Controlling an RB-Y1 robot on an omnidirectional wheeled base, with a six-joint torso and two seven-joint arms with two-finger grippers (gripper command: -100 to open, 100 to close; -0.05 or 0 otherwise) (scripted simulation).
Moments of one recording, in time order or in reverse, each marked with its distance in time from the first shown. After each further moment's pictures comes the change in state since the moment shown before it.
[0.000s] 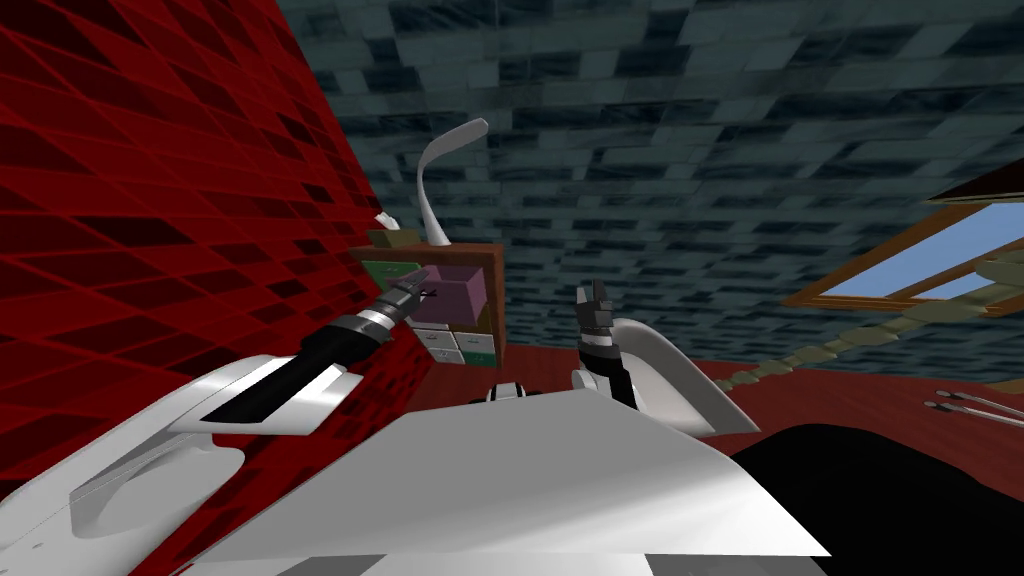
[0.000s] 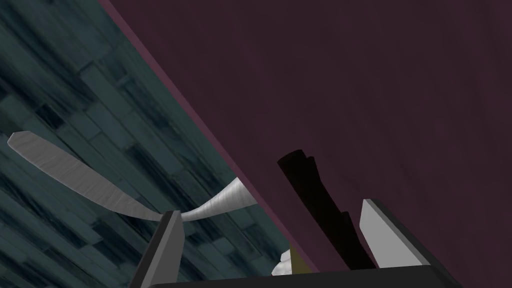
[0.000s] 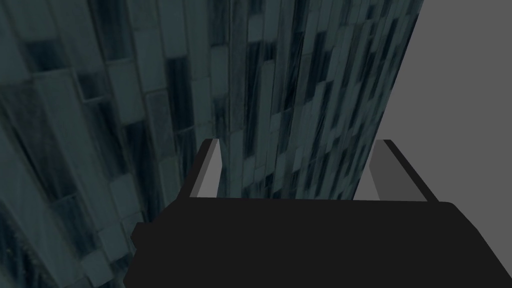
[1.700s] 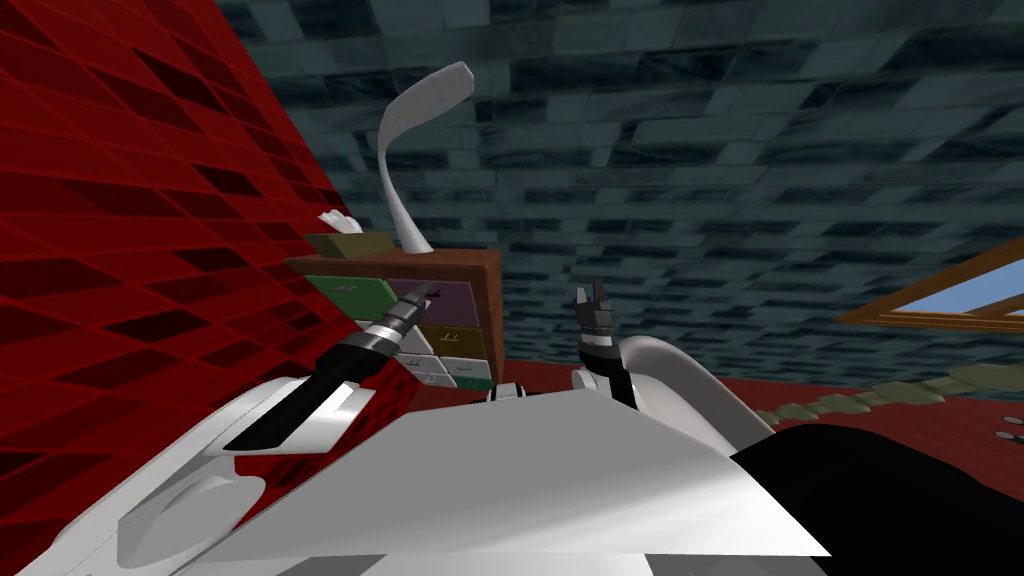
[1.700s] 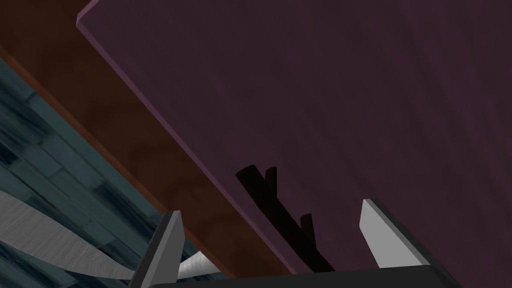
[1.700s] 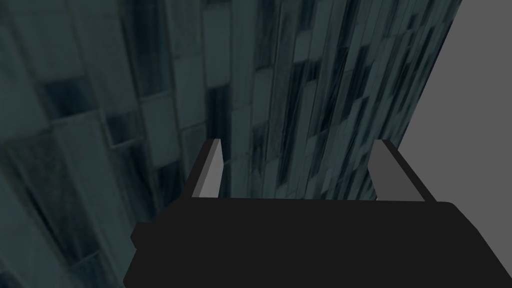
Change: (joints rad) left arm 0.091 -0.163 -0.083 0.003 -0.096 -0.116 -0.122; right arm 0.000 0.000 0.000 0.000 0.000 0.000 0.000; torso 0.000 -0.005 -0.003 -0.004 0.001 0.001
